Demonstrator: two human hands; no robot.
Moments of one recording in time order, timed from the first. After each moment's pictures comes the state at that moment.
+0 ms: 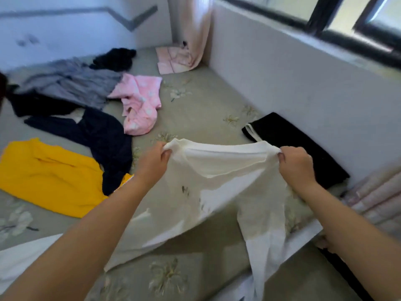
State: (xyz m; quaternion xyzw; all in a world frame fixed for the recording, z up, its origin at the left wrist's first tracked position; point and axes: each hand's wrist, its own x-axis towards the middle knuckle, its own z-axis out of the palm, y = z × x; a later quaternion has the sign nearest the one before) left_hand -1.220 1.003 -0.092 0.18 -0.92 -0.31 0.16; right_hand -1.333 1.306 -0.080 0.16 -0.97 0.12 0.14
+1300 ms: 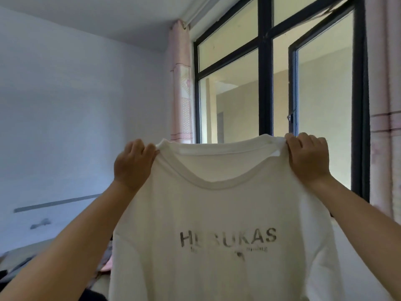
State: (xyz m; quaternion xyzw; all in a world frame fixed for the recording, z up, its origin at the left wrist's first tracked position) left_hand -1.209 0.961 0.300 -0.07 -0.67 0.19 0.71; right_hand -1.298 1.327 0.306 0.19 -0.65 0.00 0.73
